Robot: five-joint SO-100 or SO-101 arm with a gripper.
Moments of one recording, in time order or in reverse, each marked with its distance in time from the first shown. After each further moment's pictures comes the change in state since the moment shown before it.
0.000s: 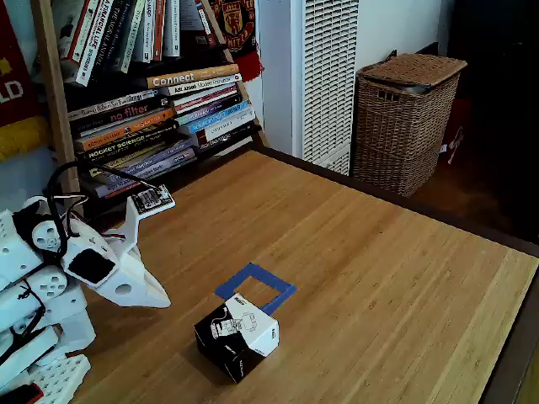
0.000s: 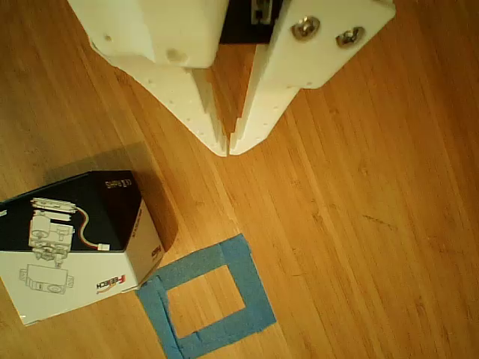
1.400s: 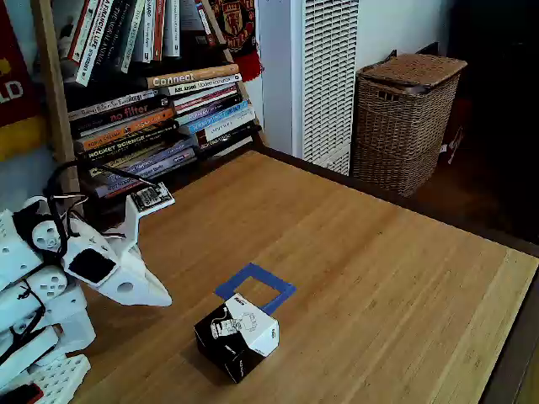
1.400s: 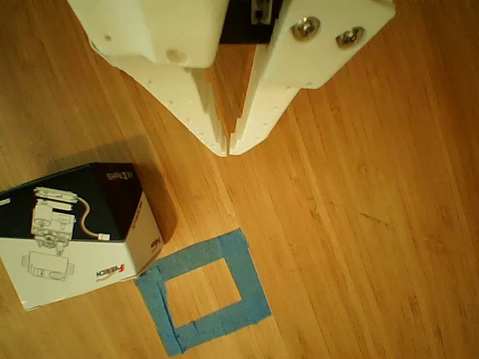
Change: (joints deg) arm 0.0 0.0 0.0 -1.2 -1.8
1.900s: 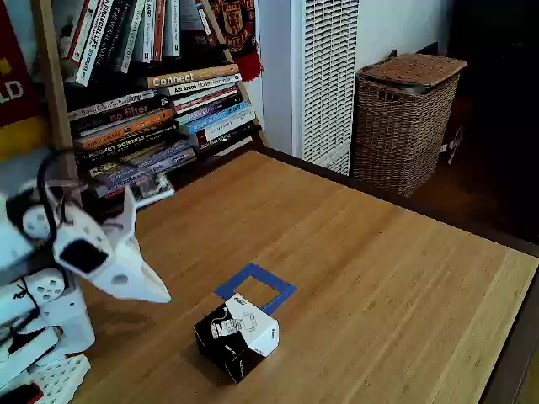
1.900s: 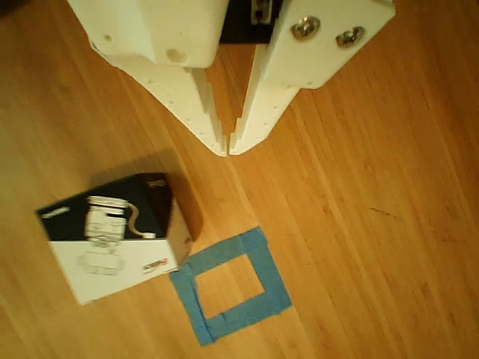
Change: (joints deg) arm 5.6 -11.7 -12.2 2.6 -3.0
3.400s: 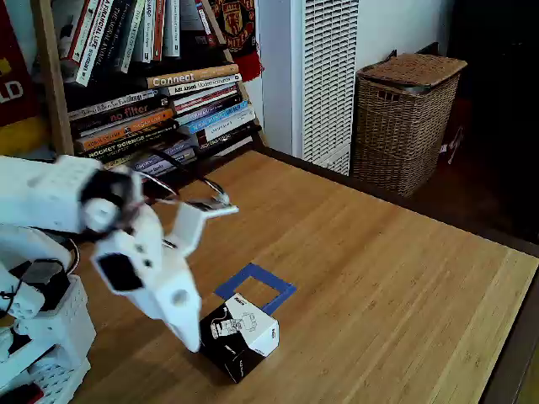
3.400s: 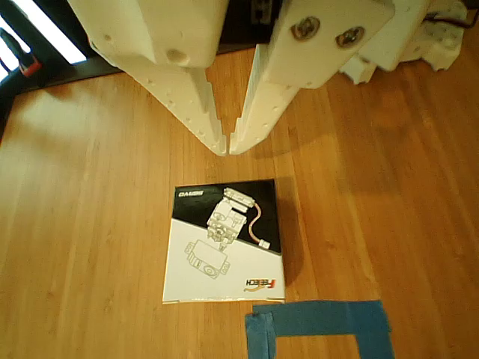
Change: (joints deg) arm 31.6 -55.8 -26.5 -11.6 -51.9
